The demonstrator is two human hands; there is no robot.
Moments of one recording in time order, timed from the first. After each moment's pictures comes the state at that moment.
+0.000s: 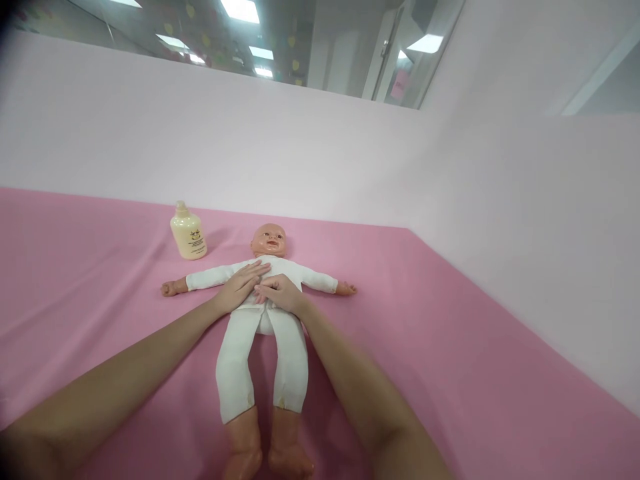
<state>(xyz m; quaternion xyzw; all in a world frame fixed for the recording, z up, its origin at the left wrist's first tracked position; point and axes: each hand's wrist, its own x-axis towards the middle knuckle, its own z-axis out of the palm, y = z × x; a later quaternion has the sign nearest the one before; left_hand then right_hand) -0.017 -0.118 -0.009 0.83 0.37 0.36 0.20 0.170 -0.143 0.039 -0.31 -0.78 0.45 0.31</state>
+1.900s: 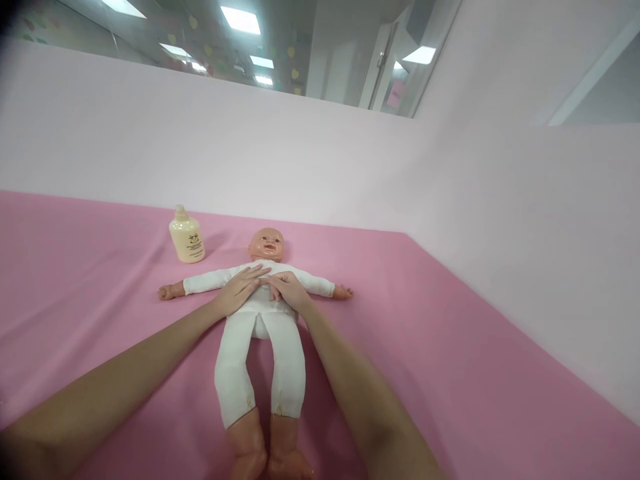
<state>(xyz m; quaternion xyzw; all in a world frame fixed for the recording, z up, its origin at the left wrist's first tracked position) -0.010 -0.124 0.000 0.84 0.37 0.34 0.19 0.182 -0.128 0.031 -0.34 -0.71 0.48 0.38</state>
